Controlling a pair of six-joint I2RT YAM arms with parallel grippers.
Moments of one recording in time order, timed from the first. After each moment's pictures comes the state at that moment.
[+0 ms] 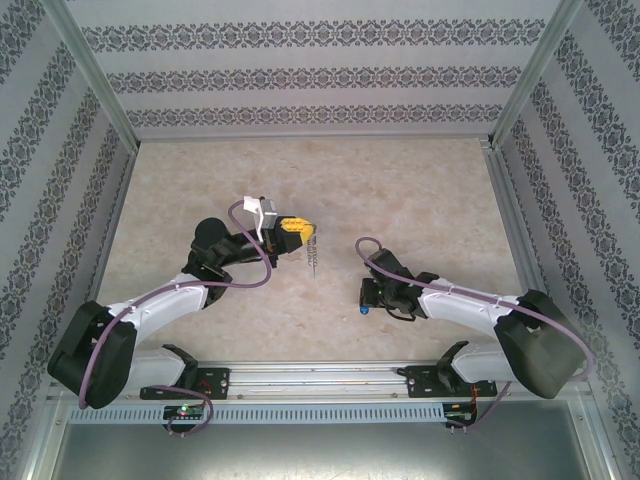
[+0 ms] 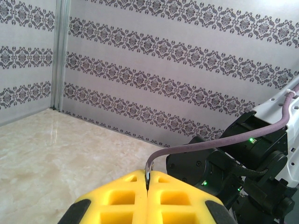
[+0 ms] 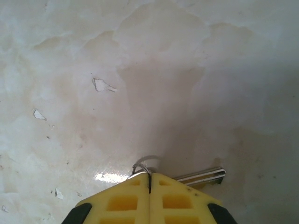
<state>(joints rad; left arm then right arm) -0.48 1.26 0.57 0.87 0.76 -0.32 0.68 1.30 0.50 -0.26 -0.01 0.74</state>
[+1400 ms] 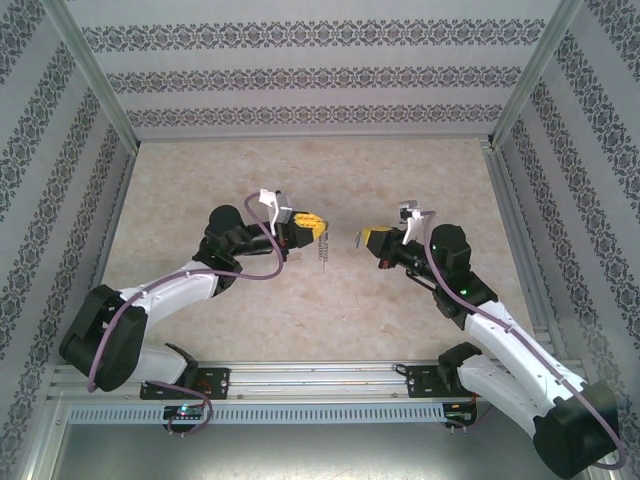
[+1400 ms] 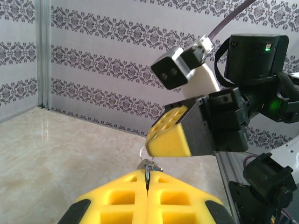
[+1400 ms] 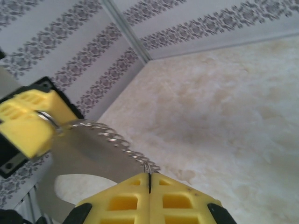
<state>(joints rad) -0.51 1.37 0.69 0.80 0.81 -0.24 0.41 0.83 0.53 0.13 -0.47 0.50</state>
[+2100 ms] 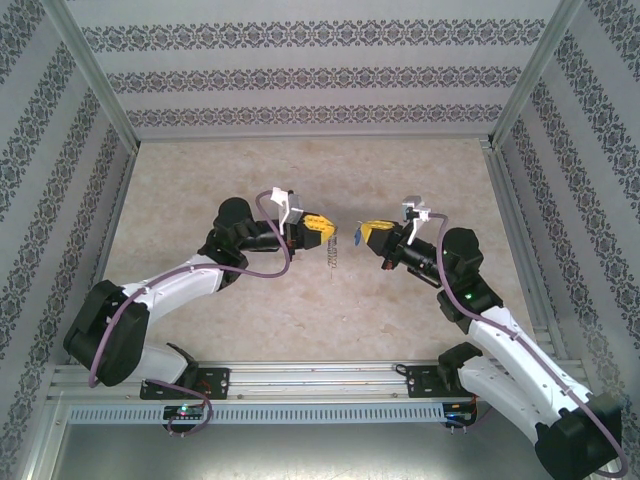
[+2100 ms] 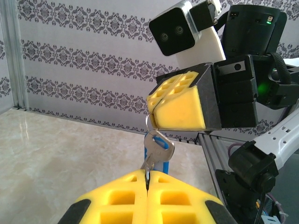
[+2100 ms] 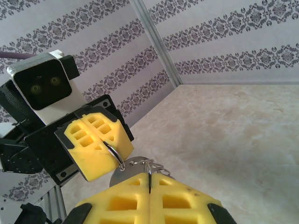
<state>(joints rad) -0.54 1.40 0.77 0.70 0.88 -0.18 0.42 0.79 0.54 0.24 -0.55 0.49</state>
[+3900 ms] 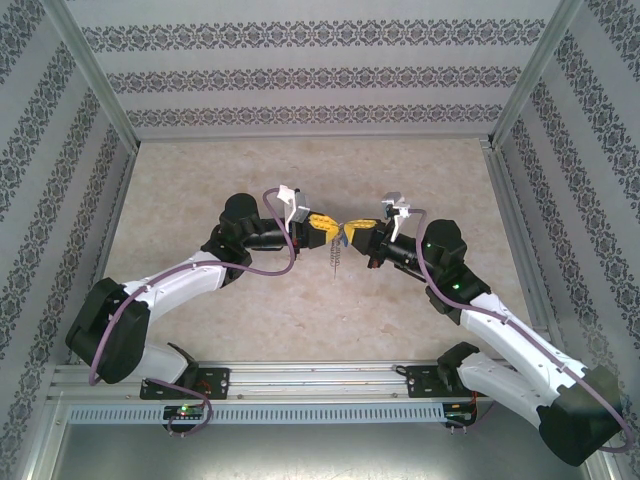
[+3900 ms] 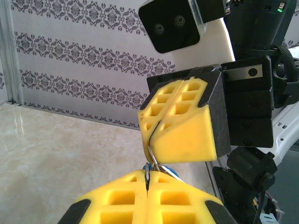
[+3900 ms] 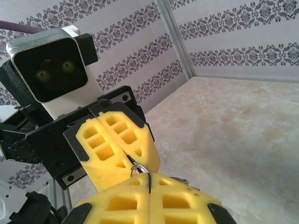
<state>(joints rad) -0.56 1.41 0.81 0.63 0.87 -0.16 0.52 0.91 0.59 0.26 -0.53 0.44</state>
